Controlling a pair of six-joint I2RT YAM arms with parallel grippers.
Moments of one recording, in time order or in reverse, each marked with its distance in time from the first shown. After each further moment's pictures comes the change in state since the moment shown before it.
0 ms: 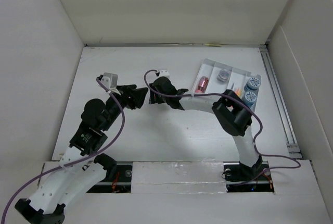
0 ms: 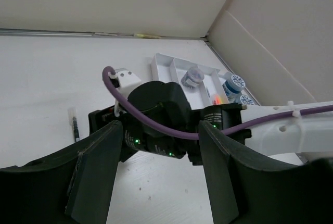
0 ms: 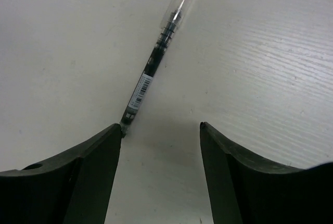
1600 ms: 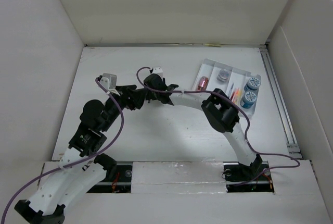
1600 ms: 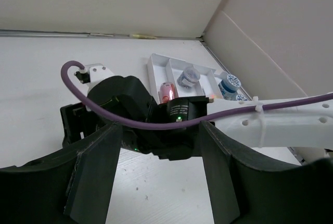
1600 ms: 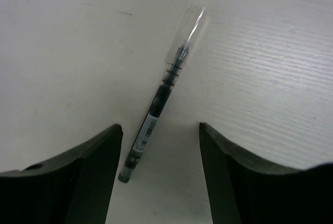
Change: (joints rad) left arm 0.000 -0.012 0.000 0.000 0.016 -0.008; right arm 0.012 0.183 0.285 -0.181 0.051 0.027
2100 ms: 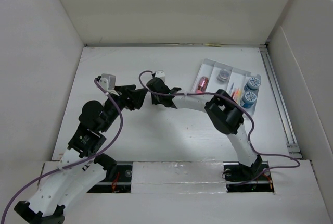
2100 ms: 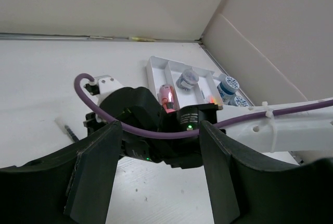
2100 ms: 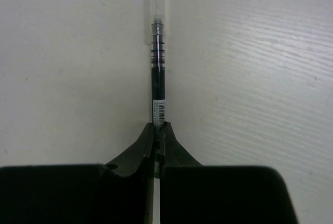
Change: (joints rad) left arm 0.000 -0.009 0.000 0.000 0.000 0.000; right arm 0.016 -0.032 -0.071 0.003 0.013 0.008
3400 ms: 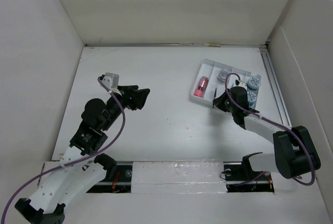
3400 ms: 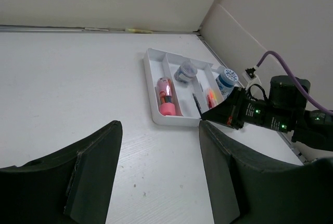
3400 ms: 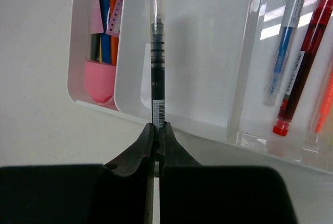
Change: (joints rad) left arm 0.000 0.024 0.000 0.000 0.027 -0.004; right arm -0.639 -0.950 -1.144 0.397 -0.315 0.156
